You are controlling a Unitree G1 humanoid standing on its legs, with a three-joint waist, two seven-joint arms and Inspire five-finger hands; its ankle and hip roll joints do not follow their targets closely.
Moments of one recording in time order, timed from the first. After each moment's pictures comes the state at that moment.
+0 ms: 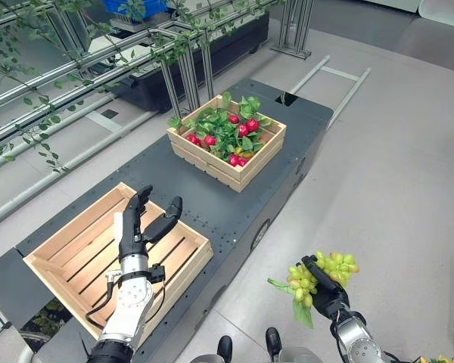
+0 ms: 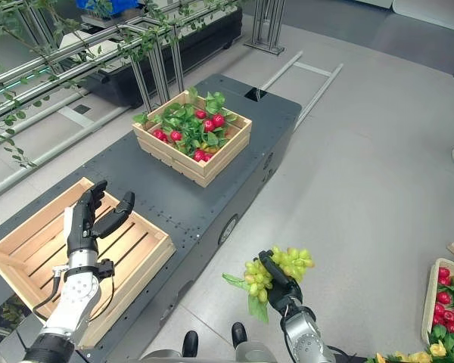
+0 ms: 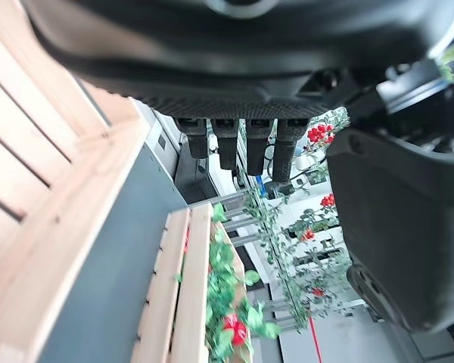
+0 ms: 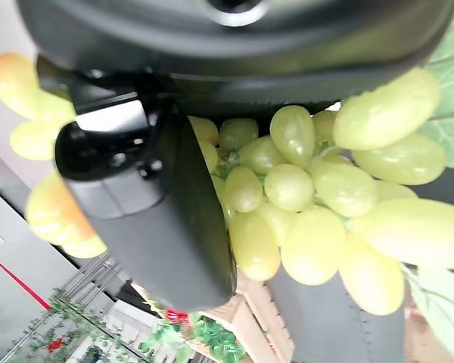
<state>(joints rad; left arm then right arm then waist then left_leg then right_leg) -0.02 0.39 -0.10 0.35 -0.18 -0.34 0.42 0.09 -0.20 0.10 0.50 1.10 0.05 0.04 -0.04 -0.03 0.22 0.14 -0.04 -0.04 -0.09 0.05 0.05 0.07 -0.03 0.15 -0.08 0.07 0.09</state>
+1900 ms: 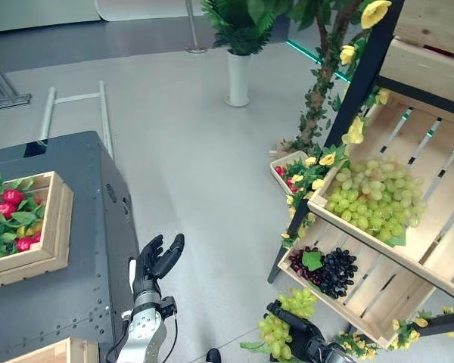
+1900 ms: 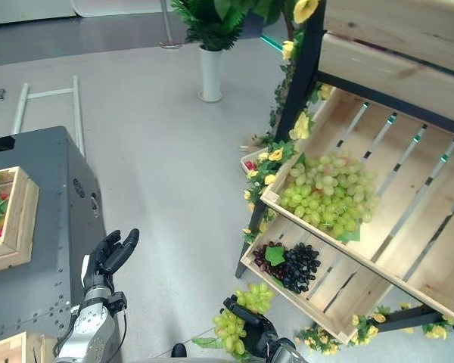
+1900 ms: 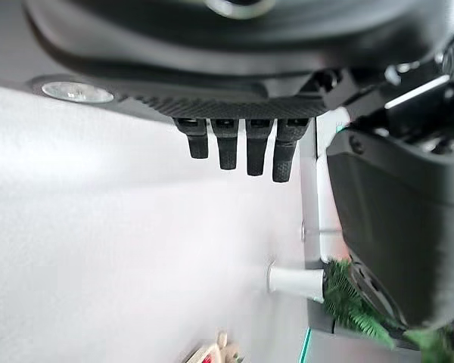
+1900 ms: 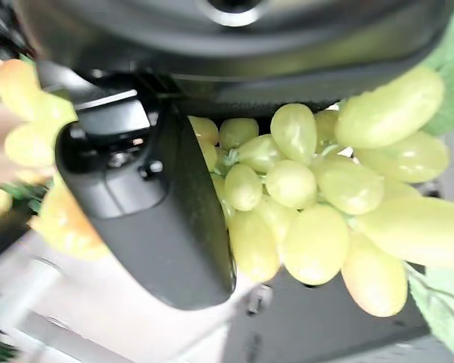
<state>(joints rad) 0.12 0.33 -0.17 0.44 -0.44 -0.27 0.40 0.17 -0.18 0.23 0.62 0.96 0.20 0.15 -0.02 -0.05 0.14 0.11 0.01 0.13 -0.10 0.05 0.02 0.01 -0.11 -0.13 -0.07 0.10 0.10</state>
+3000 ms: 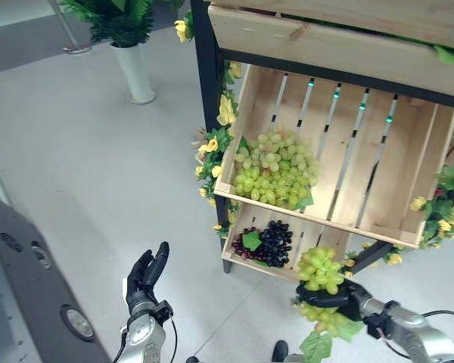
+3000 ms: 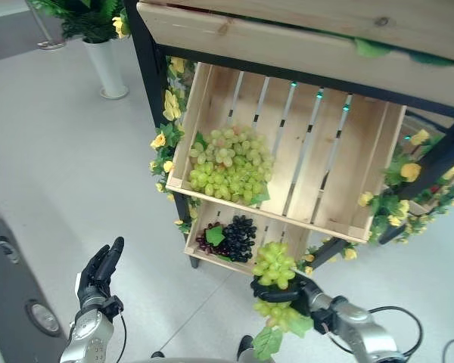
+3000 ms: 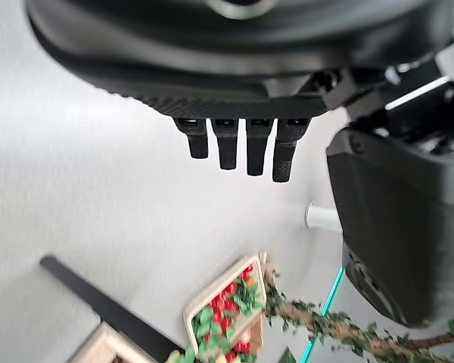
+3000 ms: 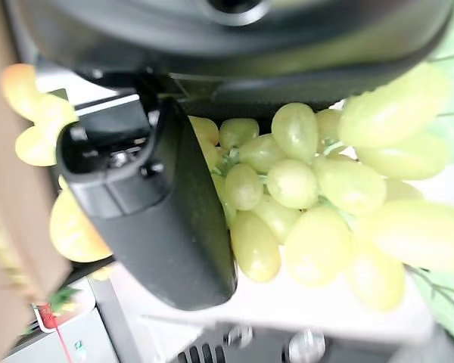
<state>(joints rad) 0.11 0.27 -0.07 0.51 -0.60 -0.25 0.35 0.14 -0.69 0.12 0.20 0.55 0.24 0.56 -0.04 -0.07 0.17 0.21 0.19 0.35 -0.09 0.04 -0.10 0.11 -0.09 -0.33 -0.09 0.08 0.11</state>
